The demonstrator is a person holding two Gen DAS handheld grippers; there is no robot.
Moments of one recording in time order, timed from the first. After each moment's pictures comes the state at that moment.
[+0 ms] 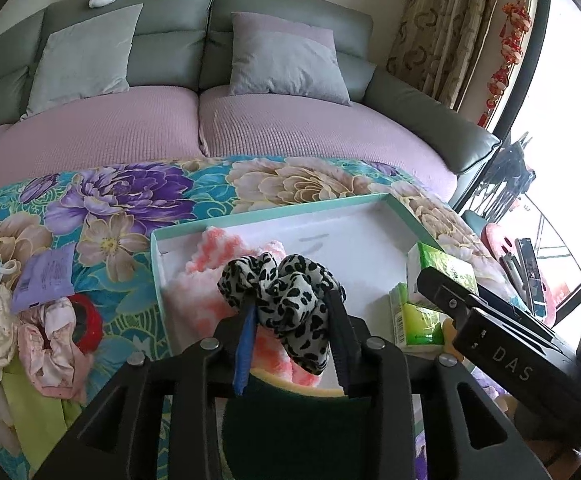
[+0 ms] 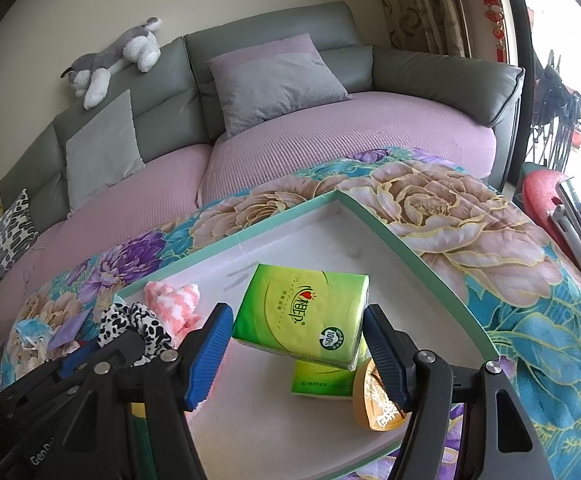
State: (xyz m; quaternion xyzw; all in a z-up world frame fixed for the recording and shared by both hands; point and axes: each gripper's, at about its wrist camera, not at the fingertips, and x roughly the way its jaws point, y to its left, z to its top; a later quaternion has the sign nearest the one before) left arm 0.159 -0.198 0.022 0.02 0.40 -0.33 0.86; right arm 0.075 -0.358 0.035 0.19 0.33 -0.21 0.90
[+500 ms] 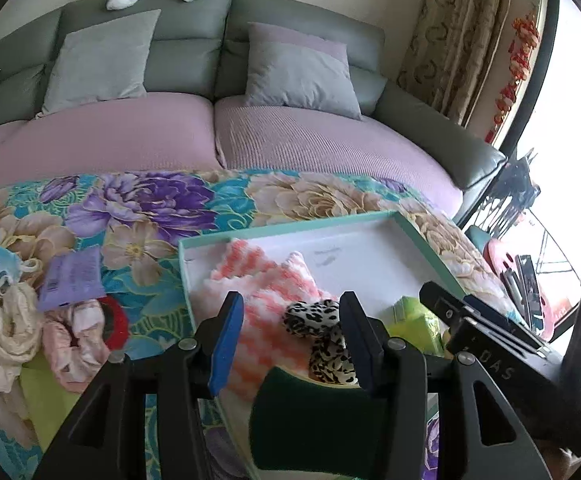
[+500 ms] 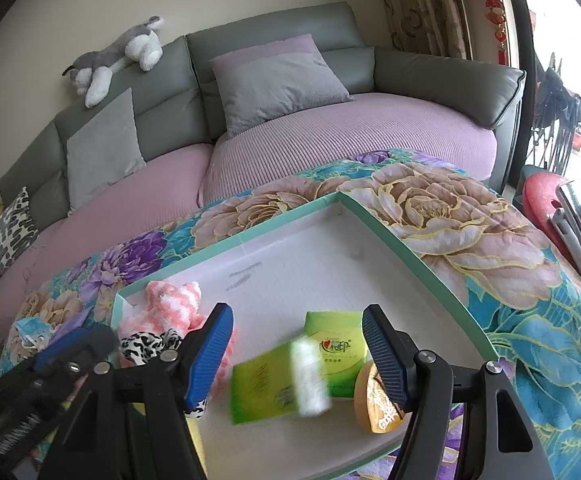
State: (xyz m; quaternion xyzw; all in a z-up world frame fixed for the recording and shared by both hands) left arm 0.158 -0.175 0.039 -0.01 0.39 -0.31 0.87; right arm 0.076 -0.356 0.036 0.19 0.34 -0.21 0.90
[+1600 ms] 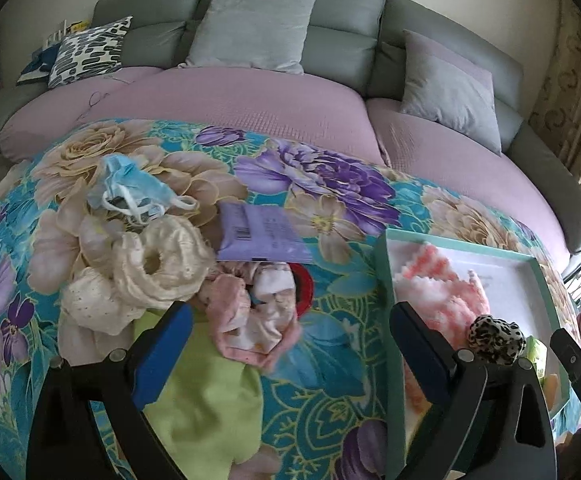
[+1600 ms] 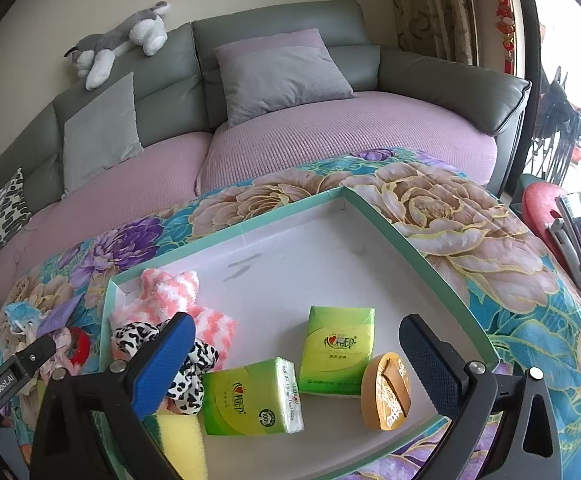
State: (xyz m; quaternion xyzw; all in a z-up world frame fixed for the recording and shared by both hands) left arm 0.186 -0.085 0.010 -0.05 0.43 -0.07 0.90; right arm 0.083 -0.347 0.034 0.16 0.35 -0.22 0.89
